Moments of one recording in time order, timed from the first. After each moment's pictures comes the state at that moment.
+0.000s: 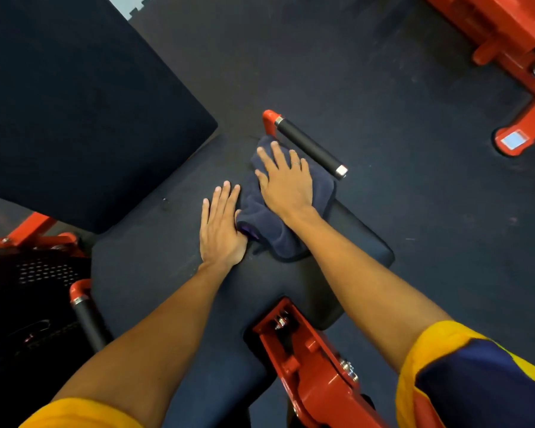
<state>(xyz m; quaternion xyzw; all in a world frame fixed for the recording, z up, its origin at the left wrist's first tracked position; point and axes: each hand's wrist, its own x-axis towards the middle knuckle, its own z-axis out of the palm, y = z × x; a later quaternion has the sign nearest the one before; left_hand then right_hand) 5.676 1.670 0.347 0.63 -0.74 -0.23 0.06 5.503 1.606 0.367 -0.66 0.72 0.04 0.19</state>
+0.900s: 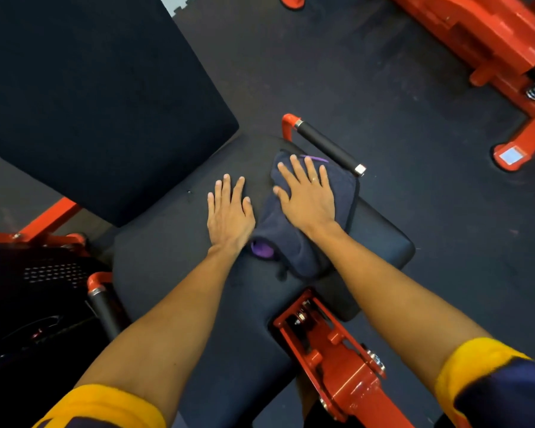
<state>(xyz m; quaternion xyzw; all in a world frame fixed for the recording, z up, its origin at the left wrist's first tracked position) 5.697 1.654 0.356 0.69 -0.68 -0.23 0.03 5.515 1.651 0.379 -0.68 0.71 0.05 0.17</state>
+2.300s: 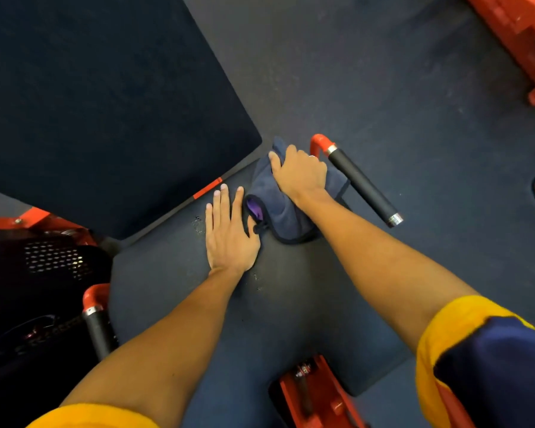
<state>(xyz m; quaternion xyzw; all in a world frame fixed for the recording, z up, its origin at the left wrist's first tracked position) 5.714 1.613 0.329 0.72 -0.67 -0.17 0.00 5.558 1.489 0.348 -0.63 0.74 0.06 0.22</state>
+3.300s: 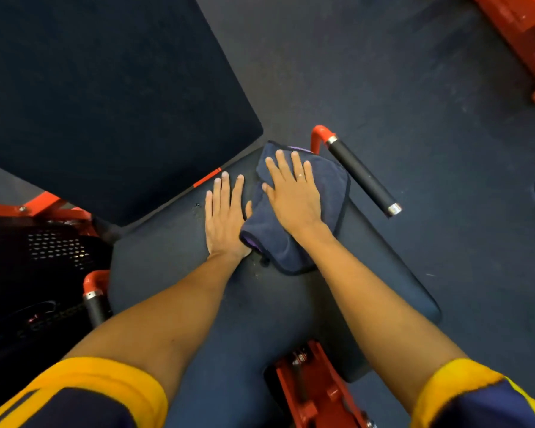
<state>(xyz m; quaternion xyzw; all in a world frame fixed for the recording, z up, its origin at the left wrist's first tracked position) 5.714 1.614 0.320 0.72 -0.68 -0.14 -0.03 5.563 1.563 0.350 -0.74 0.64 0.07 0.20</state>
